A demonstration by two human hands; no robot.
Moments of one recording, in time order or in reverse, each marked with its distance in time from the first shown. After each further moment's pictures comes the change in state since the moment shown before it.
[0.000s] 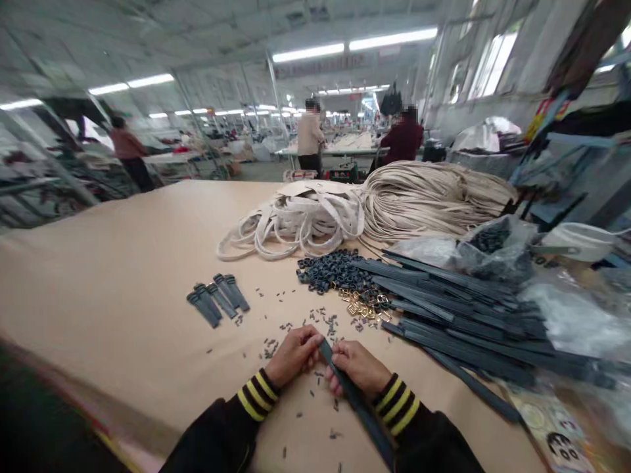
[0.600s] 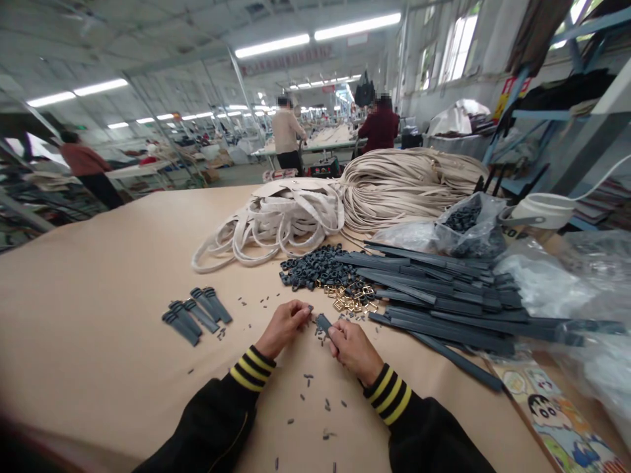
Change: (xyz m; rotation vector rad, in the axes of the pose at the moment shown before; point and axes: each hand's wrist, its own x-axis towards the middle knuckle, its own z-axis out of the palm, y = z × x) left_hand 0.052 0.018 -0.024 0.188 0.204 0.150; right_hand 0.004 -0.006 -0.011 -0.193 0.370 -0.231
